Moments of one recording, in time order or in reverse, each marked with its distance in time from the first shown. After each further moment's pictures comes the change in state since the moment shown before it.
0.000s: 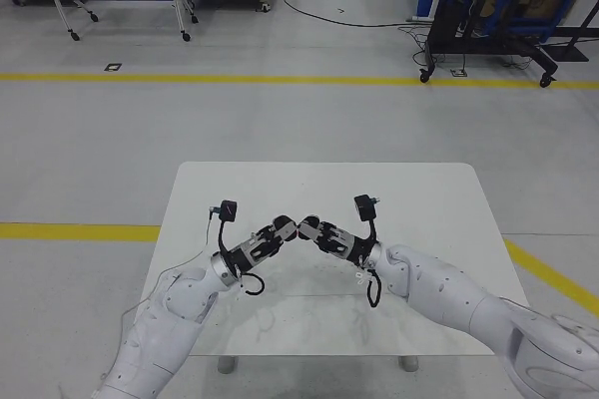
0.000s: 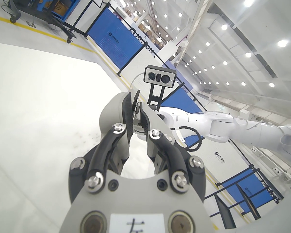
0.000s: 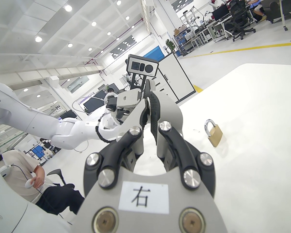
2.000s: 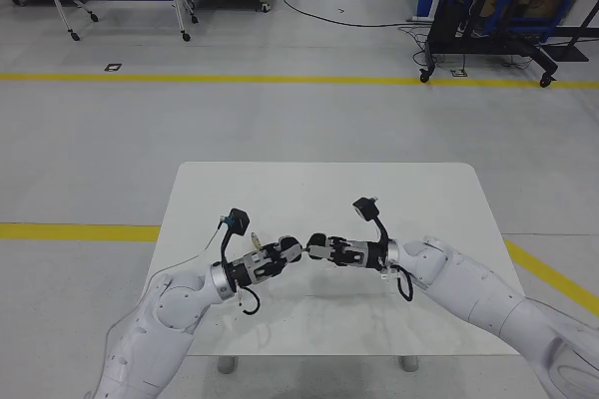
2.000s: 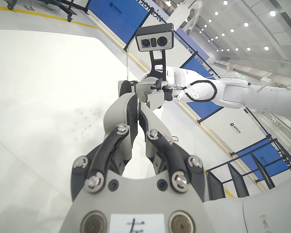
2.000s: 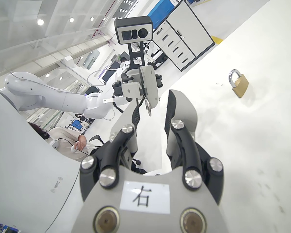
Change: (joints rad) left arm 0.086 0.046 -0.052 -0.176 0.118 0.055 -0.150; right arm -0.058 0.152 0.186 -0.187 0.524 0.000 0.900
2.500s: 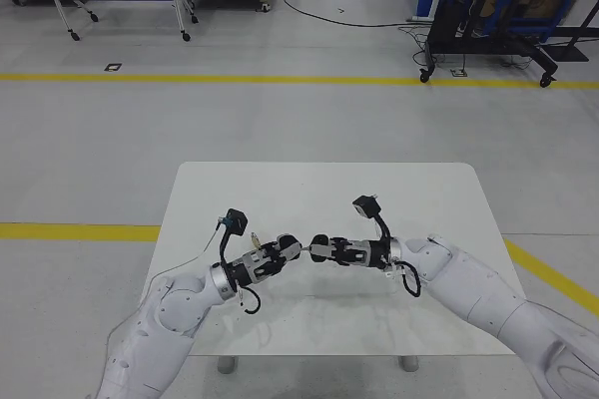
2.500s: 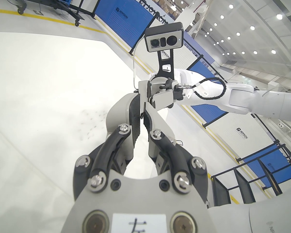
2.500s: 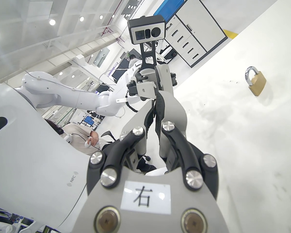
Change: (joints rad) left arm 0.006 0.002 0.002 -0.002 0.052 0.044 0.086; right arm -0.044 -0.014 0.112 0.004 0.135 0.000 0.211
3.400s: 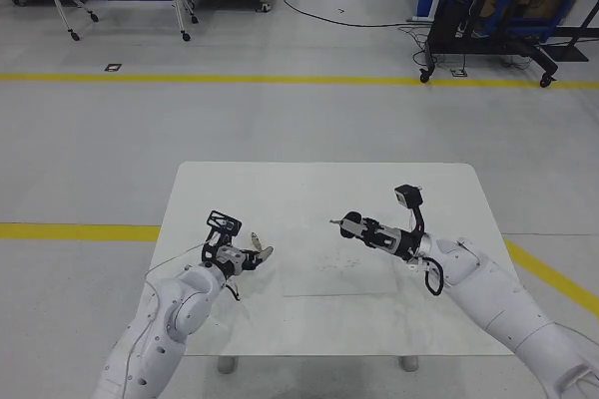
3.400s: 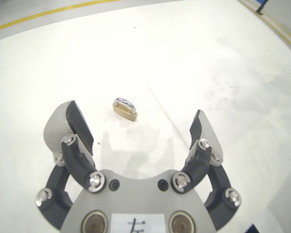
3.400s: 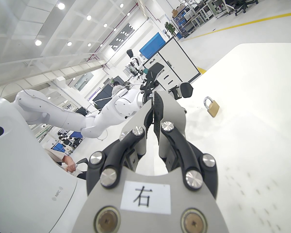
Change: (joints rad) left arm 0.025 0.010 0.008 -0.026 0.767 0.500 0.077; right arm -0.170 0.047 0.291 -0.051 -0.206 0.000 -0.173
